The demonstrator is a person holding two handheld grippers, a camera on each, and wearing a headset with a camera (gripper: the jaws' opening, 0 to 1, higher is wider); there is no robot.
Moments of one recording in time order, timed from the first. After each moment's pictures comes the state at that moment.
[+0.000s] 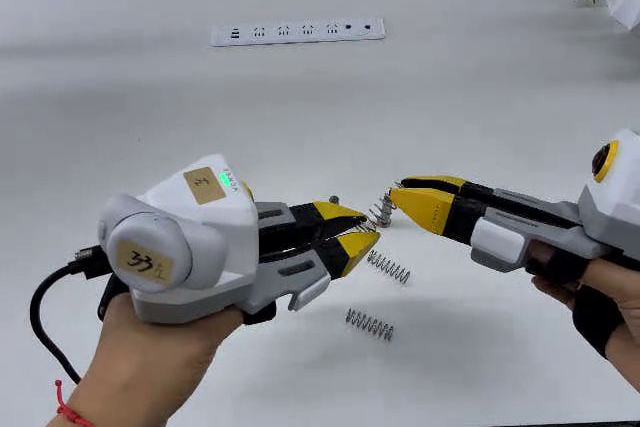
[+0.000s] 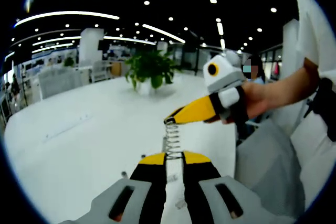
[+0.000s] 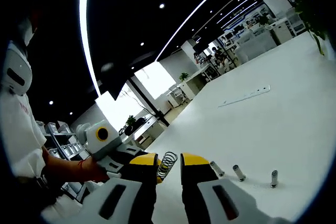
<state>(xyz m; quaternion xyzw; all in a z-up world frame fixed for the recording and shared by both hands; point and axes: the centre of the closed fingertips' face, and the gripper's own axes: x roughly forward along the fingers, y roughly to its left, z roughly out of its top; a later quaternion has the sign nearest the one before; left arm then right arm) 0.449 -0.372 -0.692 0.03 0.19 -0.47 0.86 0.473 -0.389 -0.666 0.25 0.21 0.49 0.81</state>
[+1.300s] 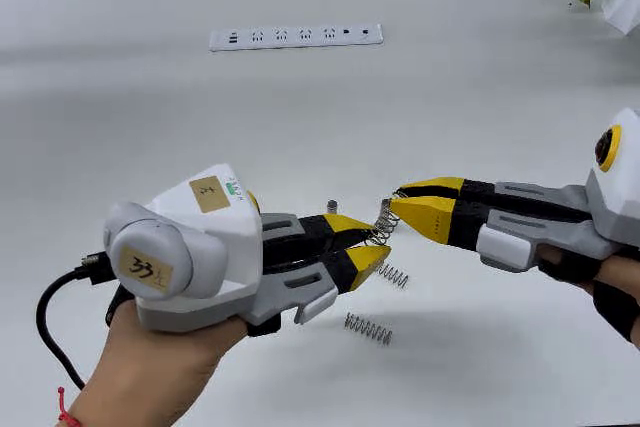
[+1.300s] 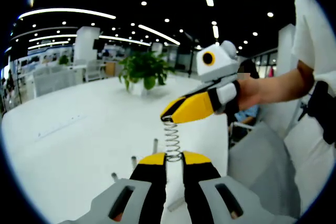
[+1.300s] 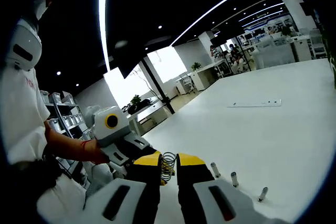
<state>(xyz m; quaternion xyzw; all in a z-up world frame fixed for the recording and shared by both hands) 0.441 -0.384 -0.690 0.02 0.19 -0.50 0.84 0.461 -0.384 -0.652 0.14 0.21 0.55 0.80</state>
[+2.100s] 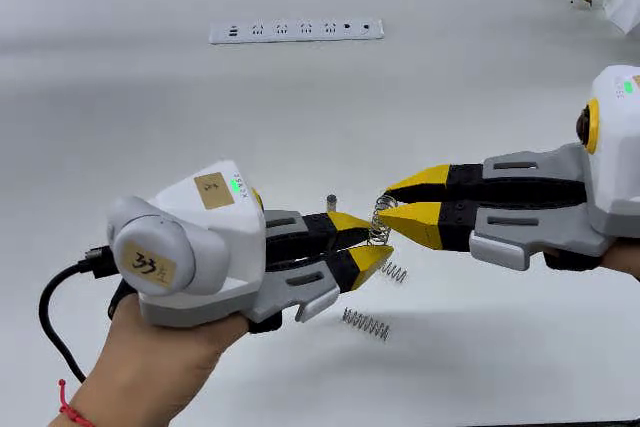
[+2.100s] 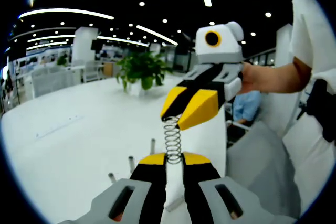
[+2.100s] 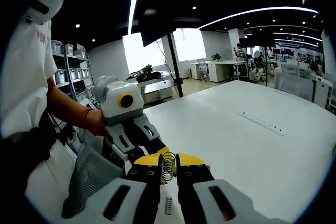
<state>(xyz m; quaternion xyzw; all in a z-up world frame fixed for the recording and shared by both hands) 0.437 -0.387 -0.692 0.02 0.19 -0.51 0.84 0.441 -0.370 -0.647 -0.04 0.19 0.61 0.77</state>
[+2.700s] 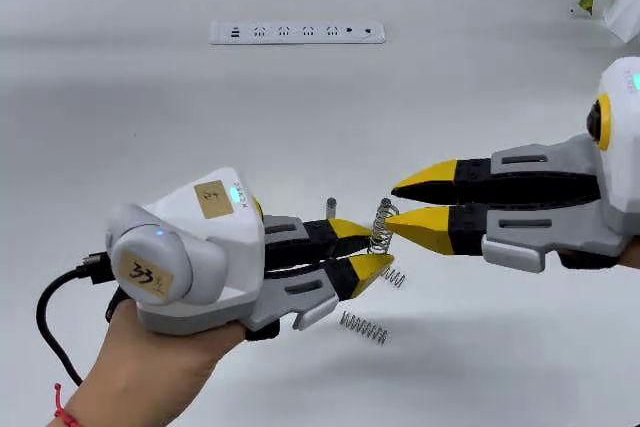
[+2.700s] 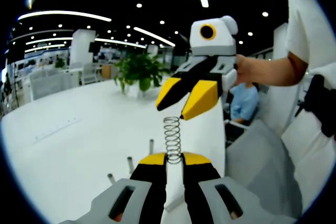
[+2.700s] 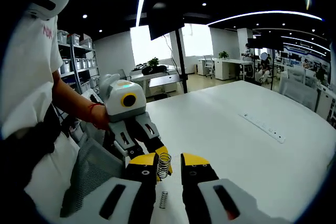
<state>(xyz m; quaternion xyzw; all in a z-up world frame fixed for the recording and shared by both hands) 0.433 -0.385 -0.692 0.02 0.18 -0.52 0.84 0.443 -0.376 -0.636 -0.09 0.20 0.63 0.75</state>
